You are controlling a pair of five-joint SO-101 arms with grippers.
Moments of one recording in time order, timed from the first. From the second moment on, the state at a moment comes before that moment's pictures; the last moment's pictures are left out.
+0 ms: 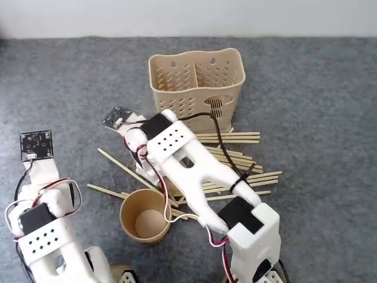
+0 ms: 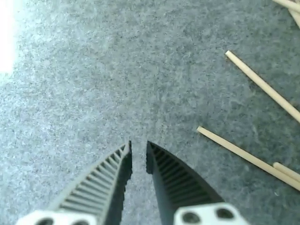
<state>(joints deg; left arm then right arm) -34.5 -58.6 66.4 62.8 -10.9 -44.7 19.7 -11.3 87.6 13.1</state>
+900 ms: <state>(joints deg) -34.5 -58.6 66.4 62.6 -10.9 -44.9 20.3 -11.8 90.2 15.2</state>
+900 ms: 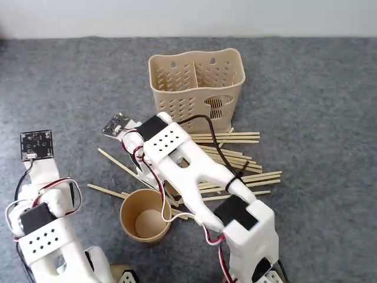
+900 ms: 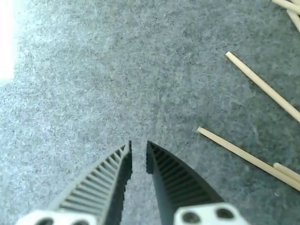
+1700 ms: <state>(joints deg) -34.5 -58.6 68.8 59.7 -10.9 -44.6 18.9 -10.8 86.4 15.3</state>
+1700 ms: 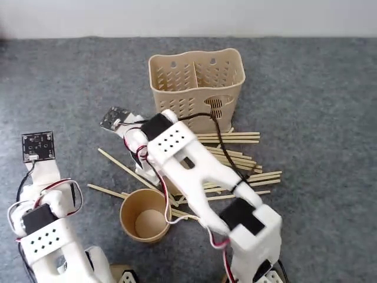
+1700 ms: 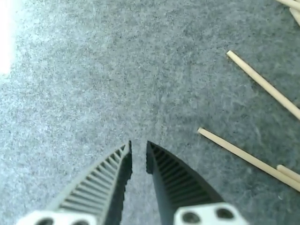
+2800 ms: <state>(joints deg) -34.5 -58.6 68.9 59.1 -10.9 -44.9 10.9 -13.3 89.6 15.2</state>
